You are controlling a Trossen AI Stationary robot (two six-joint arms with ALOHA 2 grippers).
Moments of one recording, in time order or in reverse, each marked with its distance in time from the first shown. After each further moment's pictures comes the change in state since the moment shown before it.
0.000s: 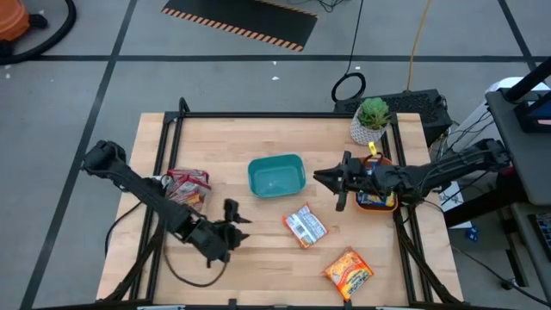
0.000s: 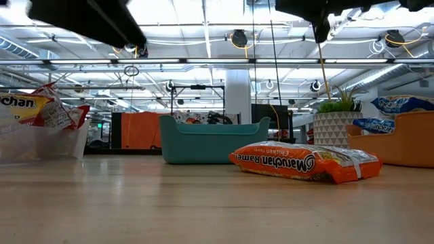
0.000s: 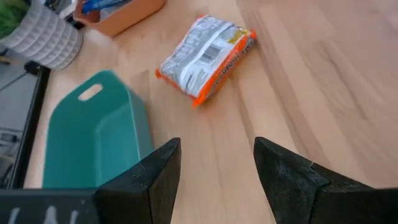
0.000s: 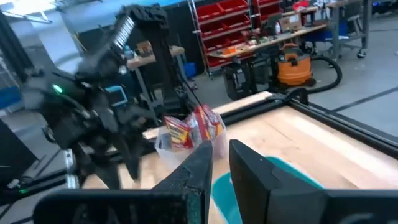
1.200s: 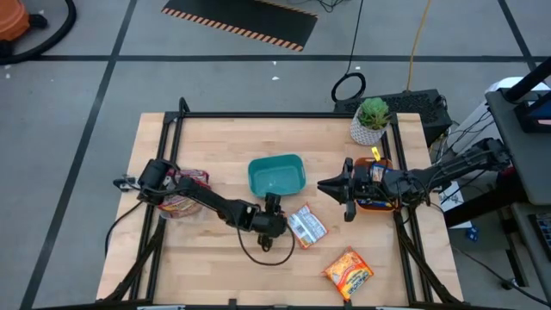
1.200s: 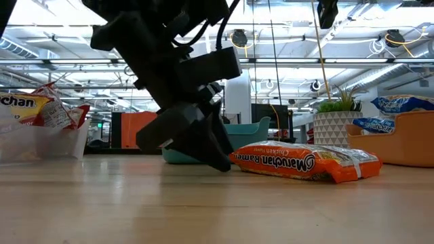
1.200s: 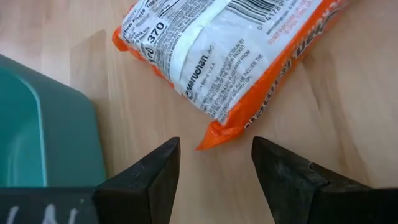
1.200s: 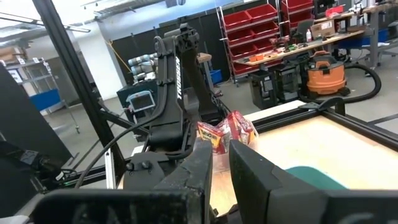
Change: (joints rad) left arm 0.319 0.546 0.214 0.236 0.215 0.172; right arm 0.078 -0.040 0.002 0.029 -0.031 0.000
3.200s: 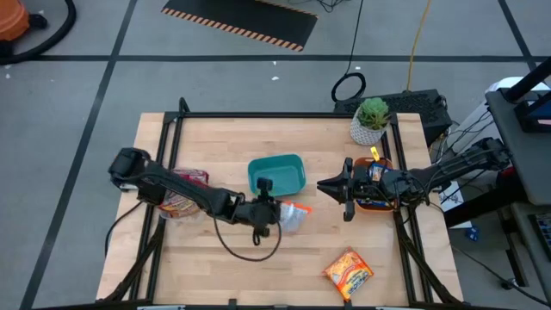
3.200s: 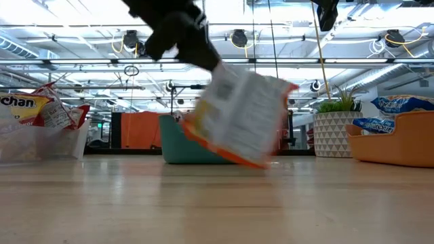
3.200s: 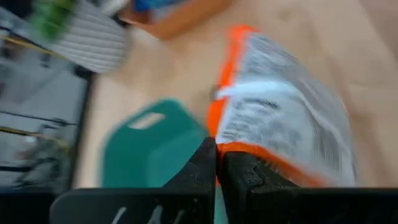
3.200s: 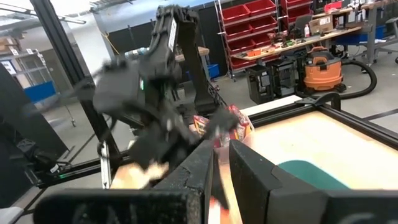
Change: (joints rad) left arm -0.015 -0.279 -0.004 -0.073 -0.176 0.107; right arm -0.001 0.000 0.000 -0.029 0.001 -0.008
